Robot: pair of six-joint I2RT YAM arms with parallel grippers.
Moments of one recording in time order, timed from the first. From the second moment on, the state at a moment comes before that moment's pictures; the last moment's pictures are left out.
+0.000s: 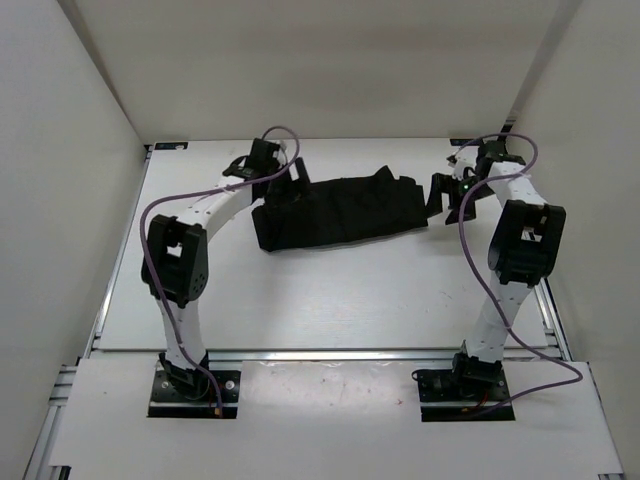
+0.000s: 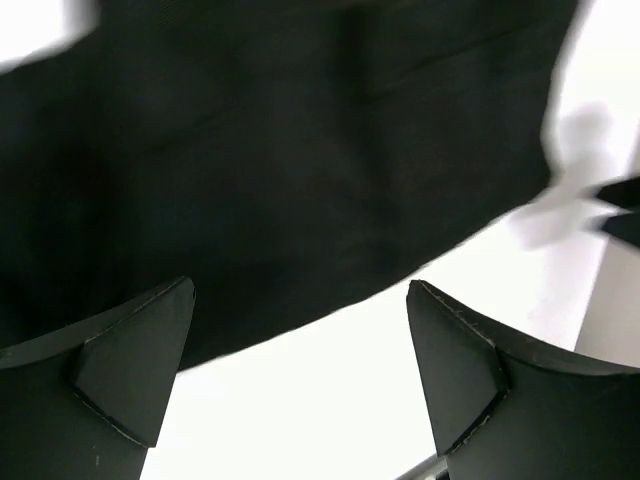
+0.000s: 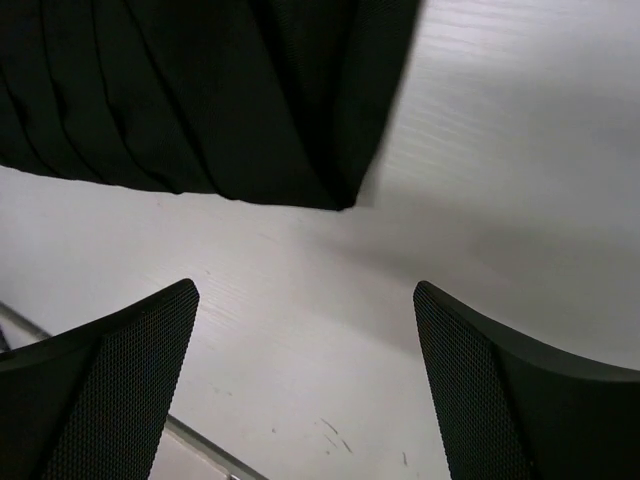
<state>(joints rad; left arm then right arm) -0.36 1.92 1.50 -0.44 0.26 -0.63 -0.14 2.05 1.68 -0.95 -0.53 -0.18</state>
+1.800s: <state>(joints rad) -0.52 2.13 1.52 -0.17 0.23 -0.97 -0.26 2.30 1.66 -0.91 -1.02 0.06</state>
